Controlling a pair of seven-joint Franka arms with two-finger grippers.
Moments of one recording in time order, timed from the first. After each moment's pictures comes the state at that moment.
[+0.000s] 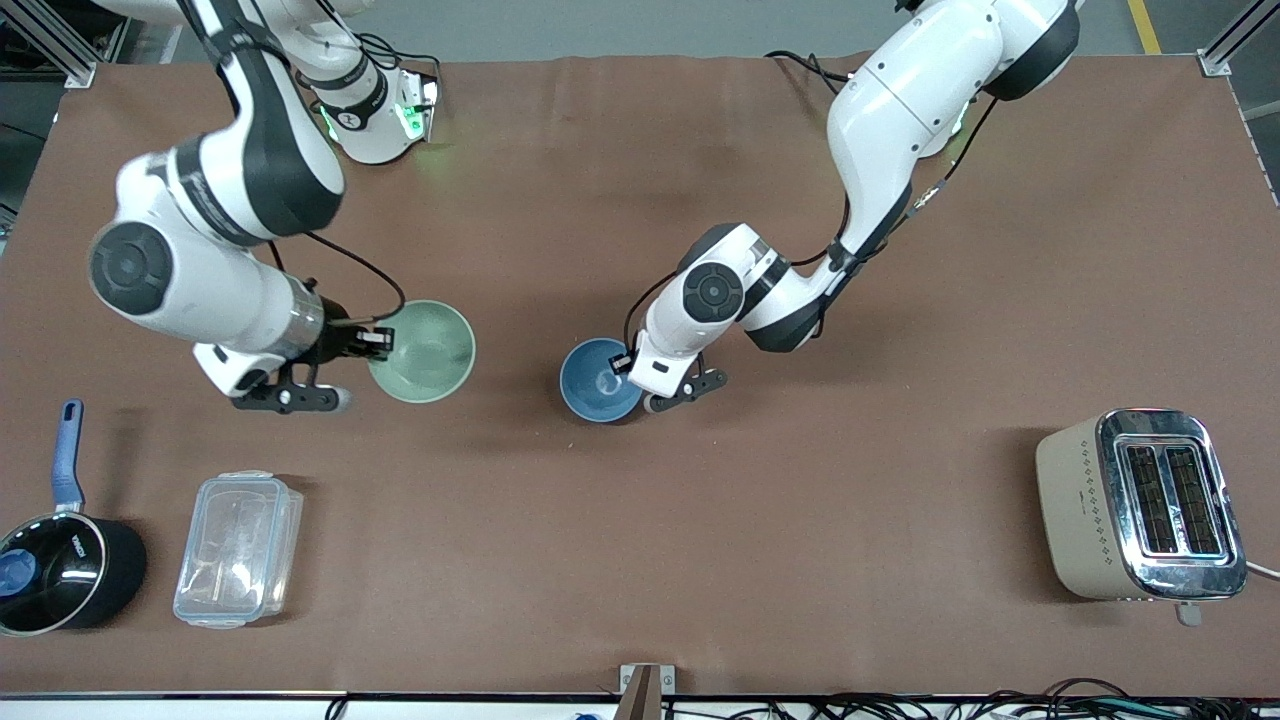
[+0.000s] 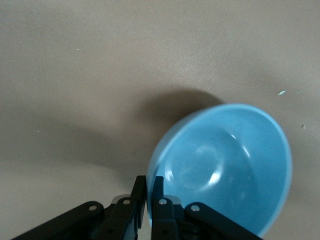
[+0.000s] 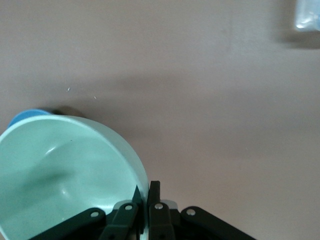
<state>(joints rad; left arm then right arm) -0.44 0.82 -0.42 -1.54 0.05 2.44 -1.16 0.18 0.28 0.09 -1.70 0.14 1.86 0.27</state>
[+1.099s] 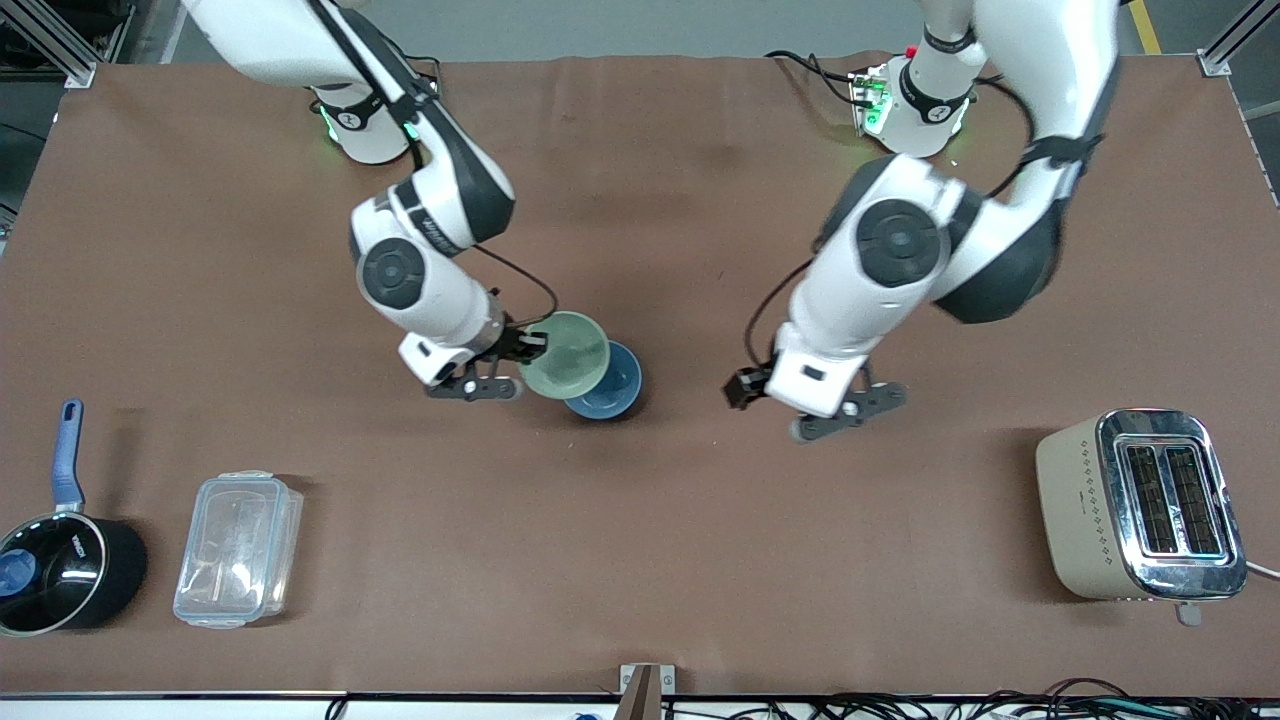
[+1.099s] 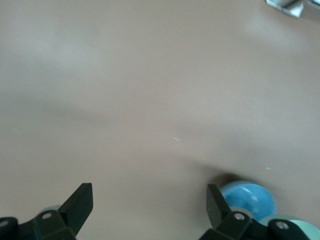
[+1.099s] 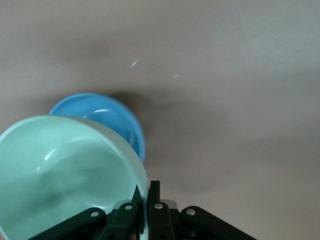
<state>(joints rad) -0.17 0.46 -0.39 -1.41 0.13 1.91 -0.85 0.35 0.42 0.24 -1.85 0.14 2.28 0.55</state>
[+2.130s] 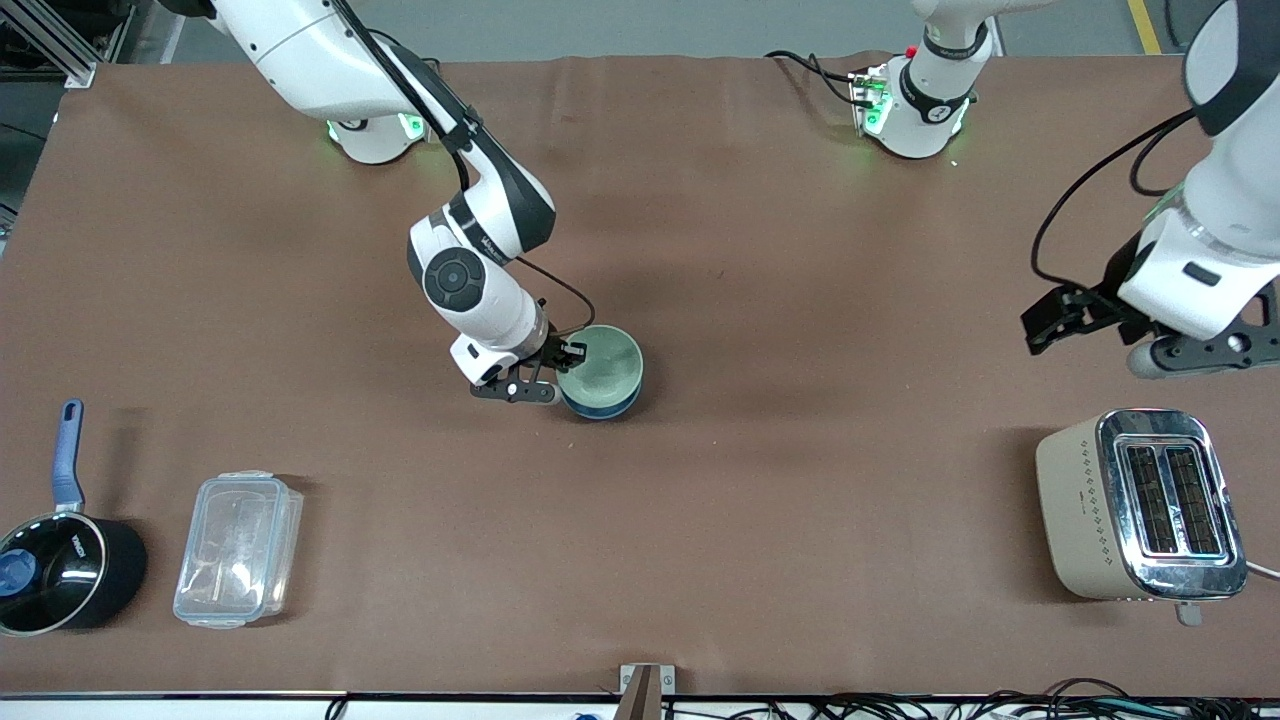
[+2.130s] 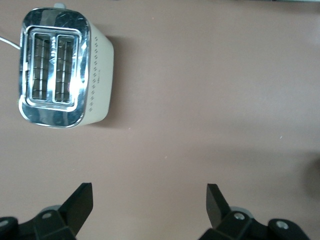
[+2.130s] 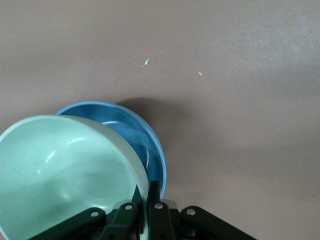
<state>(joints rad) 0.16 0.18 -0.39 -1.41 0.14 1.62 -0.28 0.38 0.52 0.23 -1.85 0.12 2.42 0.62</state>
